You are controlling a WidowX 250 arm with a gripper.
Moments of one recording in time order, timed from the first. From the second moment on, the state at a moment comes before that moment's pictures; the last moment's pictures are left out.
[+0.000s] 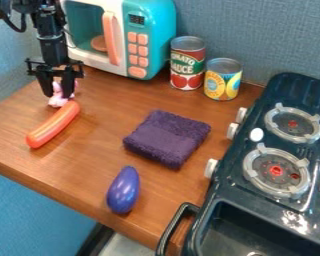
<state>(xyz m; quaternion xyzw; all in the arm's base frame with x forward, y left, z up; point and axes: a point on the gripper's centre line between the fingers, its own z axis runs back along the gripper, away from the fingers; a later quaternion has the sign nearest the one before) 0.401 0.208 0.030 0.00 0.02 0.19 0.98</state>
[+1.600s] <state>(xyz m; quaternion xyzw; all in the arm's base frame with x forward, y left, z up) 0.263 0.065 0.043 0.03 0.04 -0.07 1.00</state>
